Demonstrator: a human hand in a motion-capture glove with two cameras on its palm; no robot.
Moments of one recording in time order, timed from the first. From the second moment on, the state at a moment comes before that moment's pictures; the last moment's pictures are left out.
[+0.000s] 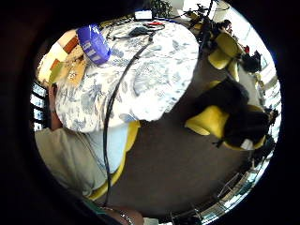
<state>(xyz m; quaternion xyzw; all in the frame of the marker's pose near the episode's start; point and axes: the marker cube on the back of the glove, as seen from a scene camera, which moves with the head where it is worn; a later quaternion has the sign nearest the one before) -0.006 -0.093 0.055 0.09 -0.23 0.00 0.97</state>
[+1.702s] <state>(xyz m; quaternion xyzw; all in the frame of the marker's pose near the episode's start) -0.017 -0.042 0.098 0.15 -0.40 0.10 0.90</state>
